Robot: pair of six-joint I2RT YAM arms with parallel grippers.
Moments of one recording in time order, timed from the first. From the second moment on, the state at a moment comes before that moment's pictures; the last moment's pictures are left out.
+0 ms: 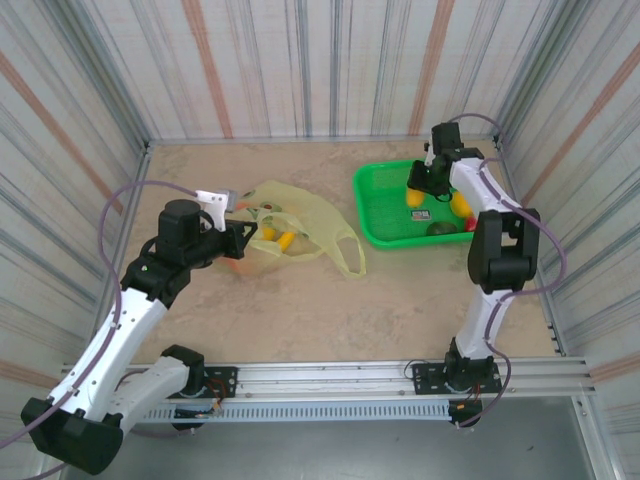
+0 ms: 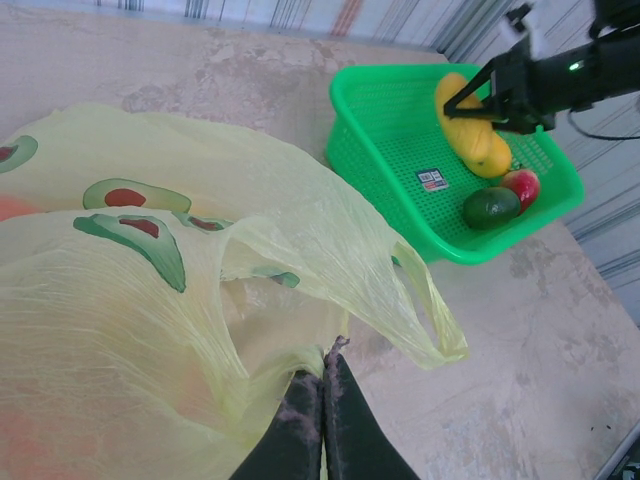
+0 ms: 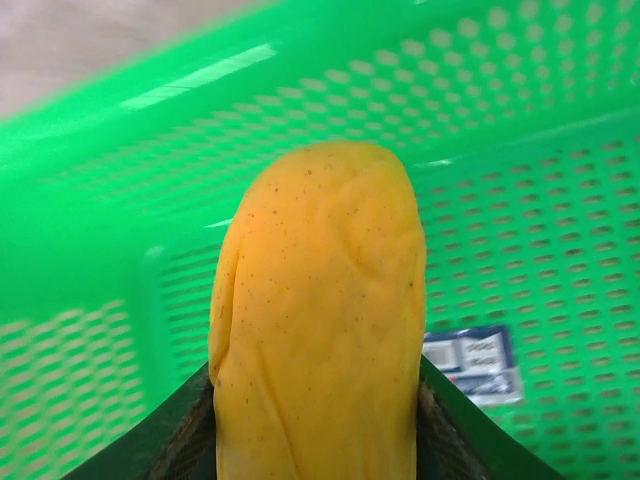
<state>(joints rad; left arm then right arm) -0.36 0.89 0.89 -0.51 0.32 -0.31 0.09 1.89 1.59 -0.70 -0.15 0.31</state>
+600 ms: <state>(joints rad) -0.36 0.86 0.89 -0.50 0.32 -0.31 0.68 1.57 1.28 -0.36 -0.39 0.23</state>
